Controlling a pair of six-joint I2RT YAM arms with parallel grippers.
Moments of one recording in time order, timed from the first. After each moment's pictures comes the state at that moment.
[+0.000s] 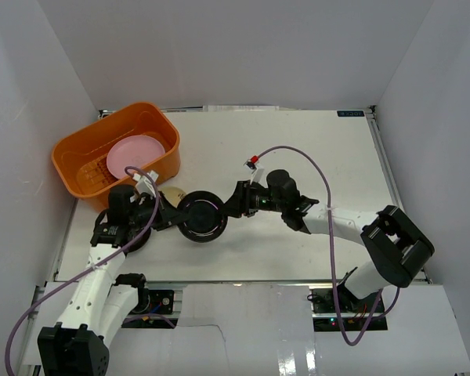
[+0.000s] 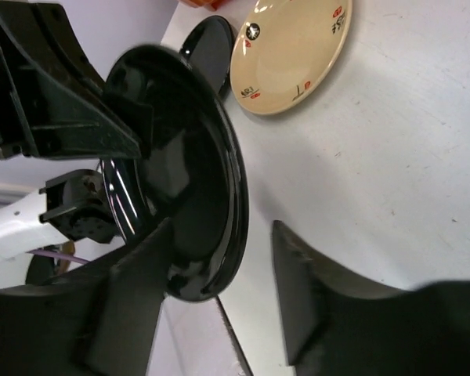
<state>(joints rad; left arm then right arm) -0.08 0.78 0.55 -0.41 0.70 -0.52 0.80 1.50 0.73 0.46 -0.48 0.74</state>
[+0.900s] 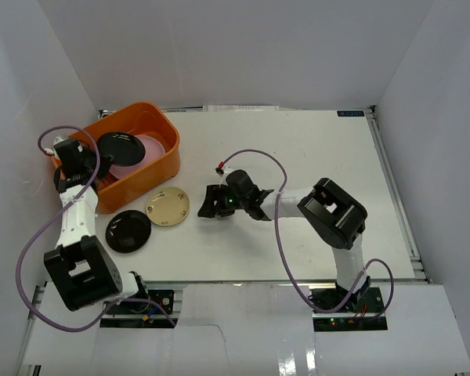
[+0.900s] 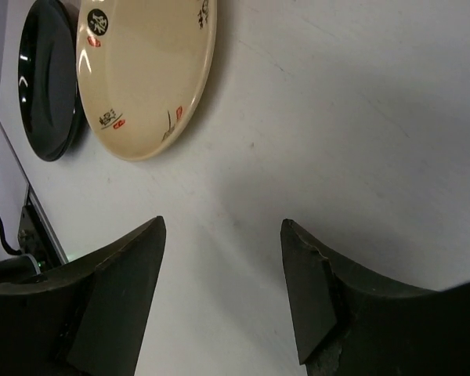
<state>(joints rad) 0.38 1.27 0.97 -0.19 0.22 -0.81 0.87 1.95 1.04 0.34 -0.32 0.65</state>
